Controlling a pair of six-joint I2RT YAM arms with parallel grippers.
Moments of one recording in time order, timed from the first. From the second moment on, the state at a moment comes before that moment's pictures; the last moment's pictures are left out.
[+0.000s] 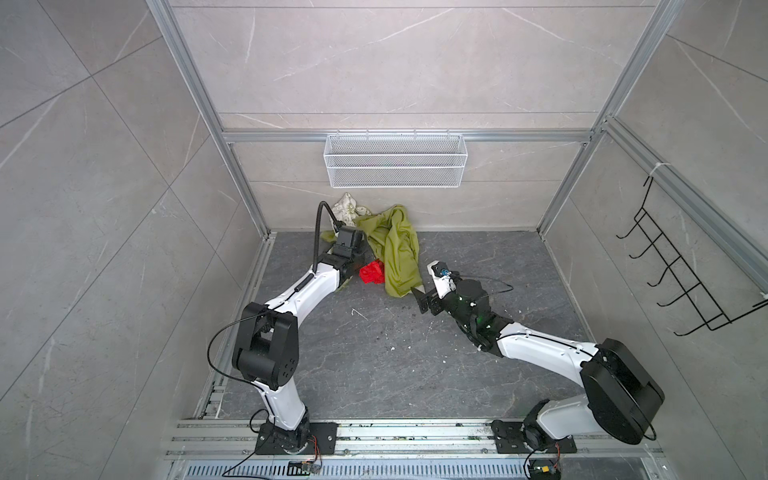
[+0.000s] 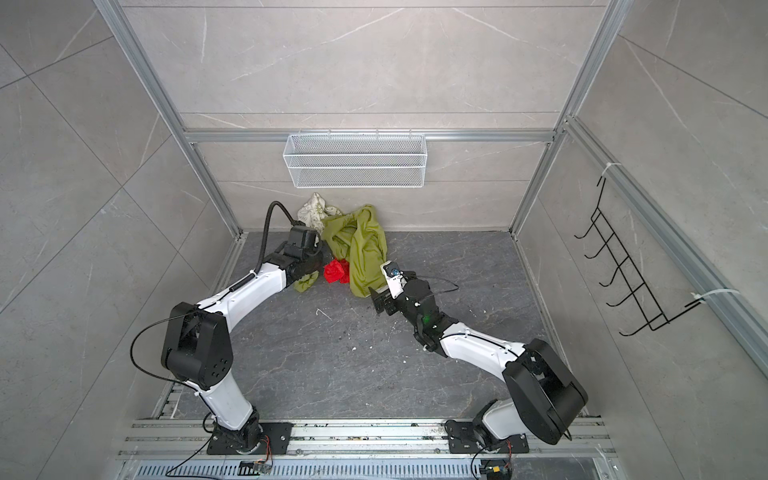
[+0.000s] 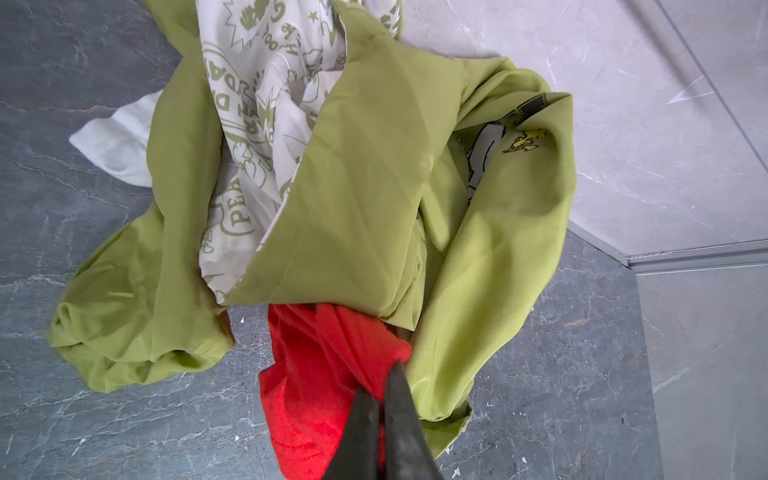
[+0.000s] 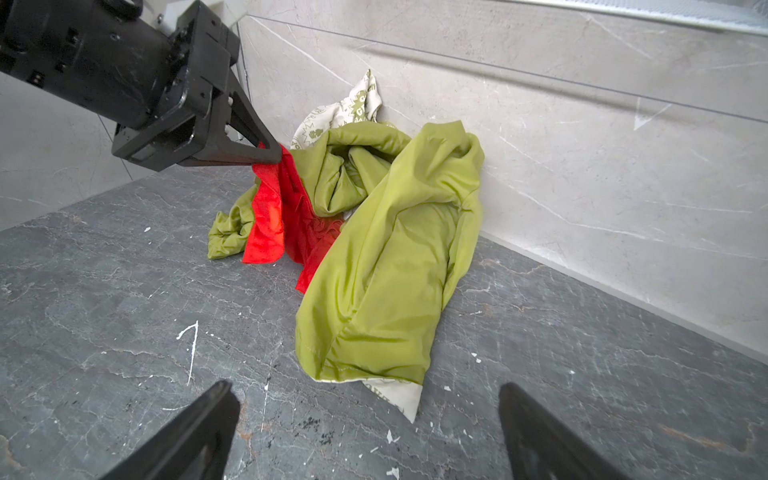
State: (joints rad) left arm -0.39 1.74 1.38 -0.30 -0.06 -0.73; right arm 0.66 1.43 0.74 0.45 0.09 -0.08
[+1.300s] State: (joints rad) left arm -0.39 1.59 1.45 -0.36 -0.07 -0.70; right arm 0.70 1.42 0.74 0.45 0.12 -0.08
